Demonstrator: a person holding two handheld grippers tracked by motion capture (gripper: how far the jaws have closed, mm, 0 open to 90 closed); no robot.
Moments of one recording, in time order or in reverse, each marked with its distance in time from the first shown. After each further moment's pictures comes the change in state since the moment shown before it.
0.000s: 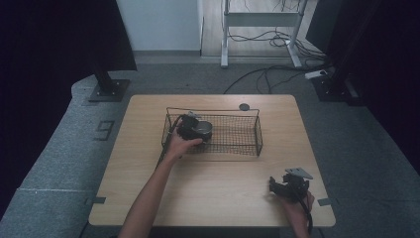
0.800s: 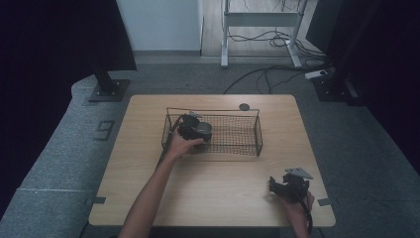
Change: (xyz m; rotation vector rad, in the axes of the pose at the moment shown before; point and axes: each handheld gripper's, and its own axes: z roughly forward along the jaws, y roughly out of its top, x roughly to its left) left arm 0.000 0.003 0.002 0.034 0.036 -0.019; right arm 0.000 0.000 0.000 0.000 0.000 0.000
